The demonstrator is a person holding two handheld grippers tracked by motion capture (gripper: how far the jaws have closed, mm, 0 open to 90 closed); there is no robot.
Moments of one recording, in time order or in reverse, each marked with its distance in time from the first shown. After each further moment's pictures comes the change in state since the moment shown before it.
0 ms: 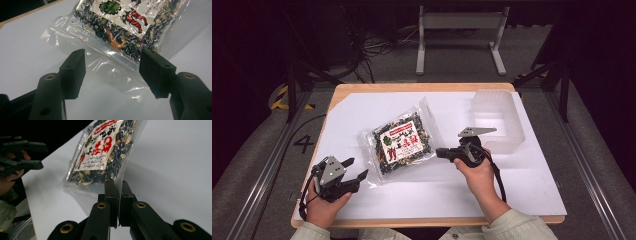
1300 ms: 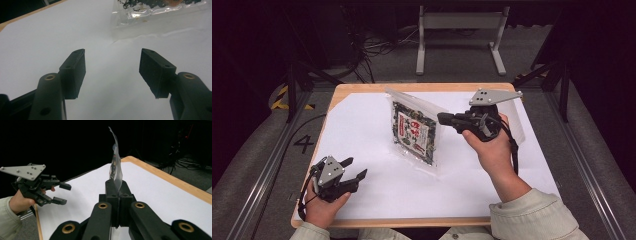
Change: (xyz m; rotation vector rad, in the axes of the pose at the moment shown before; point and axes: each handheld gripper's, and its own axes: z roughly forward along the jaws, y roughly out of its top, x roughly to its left) left arm 0.001 -0.001 -0.001 -0.008 0.007 -0.002; right arm 0.053 0.101 -0.076 -0.170 -0.022 -0.274
